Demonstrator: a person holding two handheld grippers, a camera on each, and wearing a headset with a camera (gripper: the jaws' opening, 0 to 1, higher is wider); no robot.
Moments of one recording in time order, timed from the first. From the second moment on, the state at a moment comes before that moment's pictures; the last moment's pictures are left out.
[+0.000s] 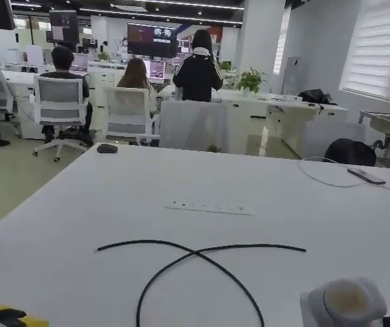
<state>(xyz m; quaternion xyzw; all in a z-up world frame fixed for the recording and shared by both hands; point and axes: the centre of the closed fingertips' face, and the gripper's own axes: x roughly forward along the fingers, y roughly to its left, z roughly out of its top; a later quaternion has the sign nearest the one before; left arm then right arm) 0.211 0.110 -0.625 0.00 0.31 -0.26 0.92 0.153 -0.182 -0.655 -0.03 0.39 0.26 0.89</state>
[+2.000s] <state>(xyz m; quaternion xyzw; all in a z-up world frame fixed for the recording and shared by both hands) 0.201 -0.032 -0.654 0.28 0.29 -0.55 0.73 0.198 -0.178 -0.765 -0.35 0.44 0.52 0.64</state>
